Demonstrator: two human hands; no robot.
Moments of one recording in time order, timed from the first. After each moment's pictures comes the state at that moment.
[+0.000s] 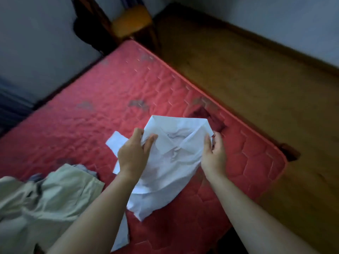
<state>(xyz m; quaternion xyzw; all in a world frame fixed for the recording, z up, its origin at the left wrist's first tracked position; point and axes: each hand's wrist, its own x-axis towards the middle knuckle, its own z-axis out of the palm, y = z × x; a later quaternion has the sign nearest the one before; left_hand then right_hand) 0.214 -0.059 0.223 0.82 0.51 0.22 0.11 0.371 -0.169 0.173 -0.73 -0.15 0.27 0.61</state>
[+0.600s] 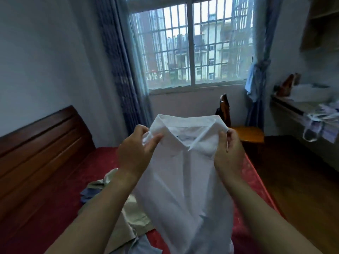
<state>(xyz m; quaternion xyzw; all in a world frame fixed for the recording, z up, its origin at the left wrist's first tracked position) 0.031 -0.151 0.589 0.60 0.63 0.47 -0.18 0.249 -0.101 0.549 -0.44 -0.54 0.21 0.69</state>
